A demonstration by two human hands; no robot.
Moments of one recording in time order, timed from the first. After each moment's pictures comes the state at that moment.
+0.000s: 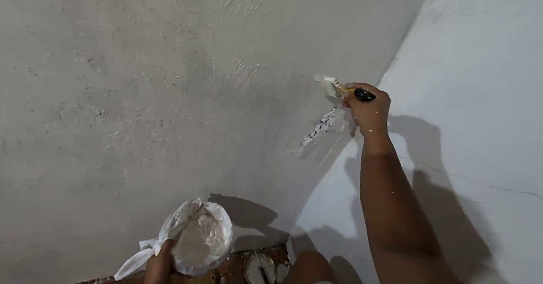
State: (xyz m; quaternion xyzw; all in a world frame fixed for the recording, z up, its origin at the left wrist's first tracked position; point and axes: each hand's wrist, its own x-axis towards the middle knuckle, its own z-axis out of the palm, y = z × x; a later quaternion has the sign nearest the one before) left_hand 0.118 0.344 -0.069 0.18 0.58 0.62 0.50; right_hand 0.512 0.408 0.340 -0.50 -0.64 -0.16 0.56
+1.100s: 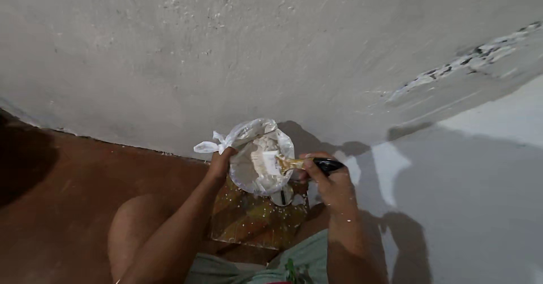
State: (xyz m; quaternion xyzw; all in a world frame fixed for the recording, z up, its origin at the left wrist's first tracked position) left_hand 0.124 0.344 -0.074 0.26 0.51 0.61 0.55; right_hand 0.359 0.306 0.047 -0.42 -0.71 0.34 0.45
